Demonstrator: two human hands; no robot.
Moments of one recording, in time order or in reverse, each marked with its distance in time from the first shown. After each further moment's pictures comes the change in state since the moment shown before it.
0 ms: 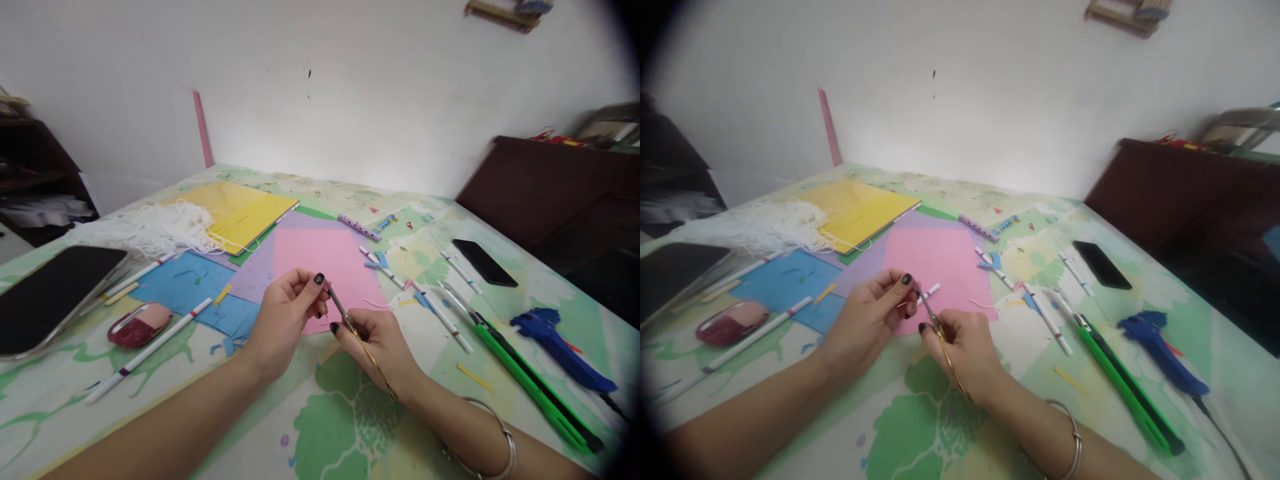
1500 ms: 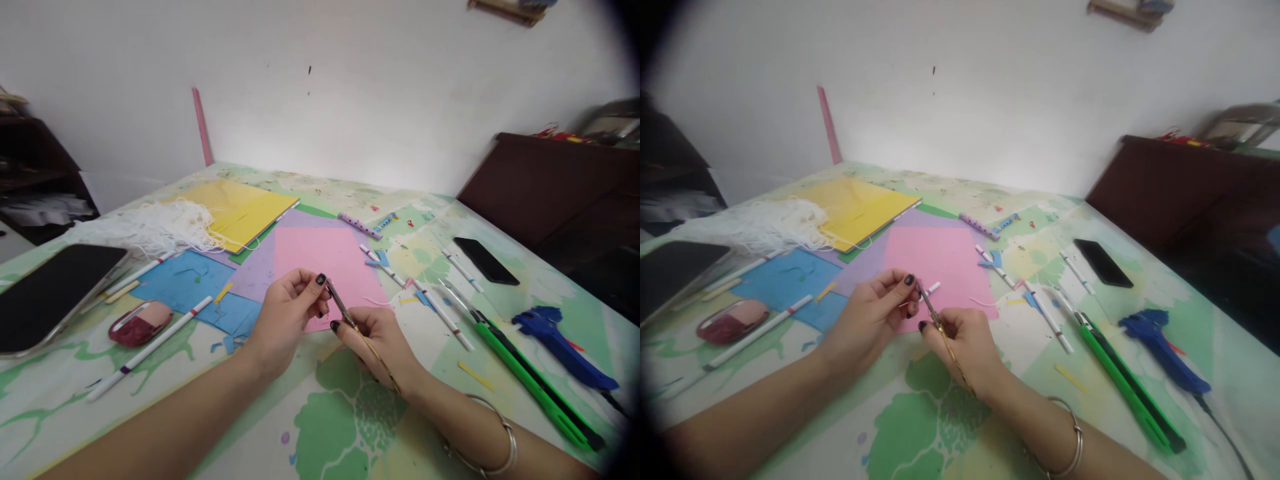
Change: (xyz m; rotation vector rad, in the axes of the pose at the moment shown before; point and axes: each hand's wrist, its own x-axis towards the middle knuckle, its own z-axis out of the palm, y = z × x) left_hand 0.001 -0.001 -0.001 0.012 0.008 -0.031; right_hand 0.001 -0.002 -0.002 0.112 -0.081 0.118
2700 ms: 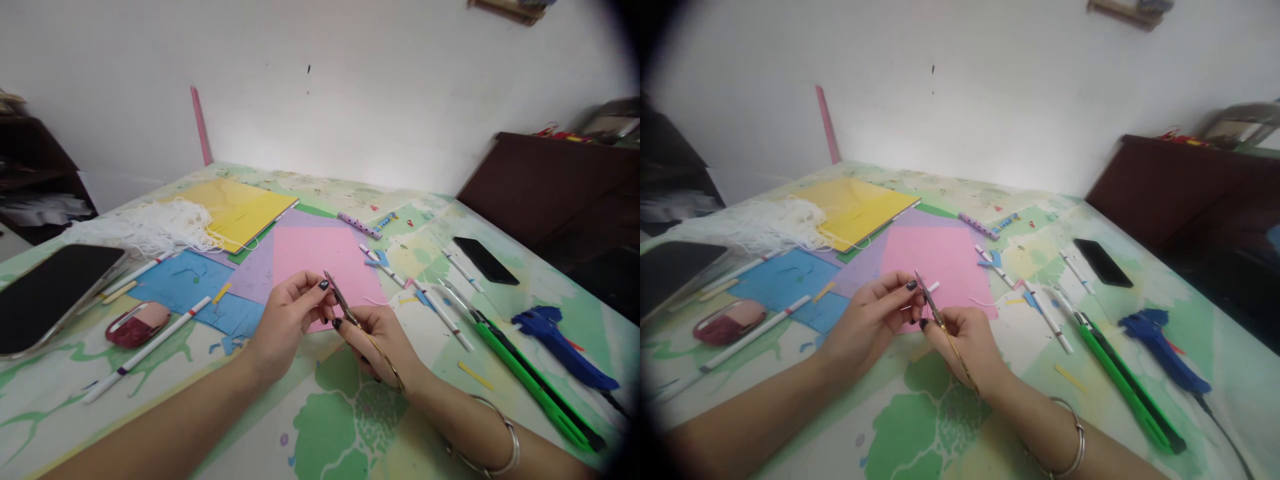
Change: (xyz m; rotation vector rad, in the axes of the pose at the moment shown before) left_hand -0.004 0.003 0.003 -0.007 -0.094 -0.048; right_hand -0.002 -0.008 -0.004 0.156 -0.078 0.084
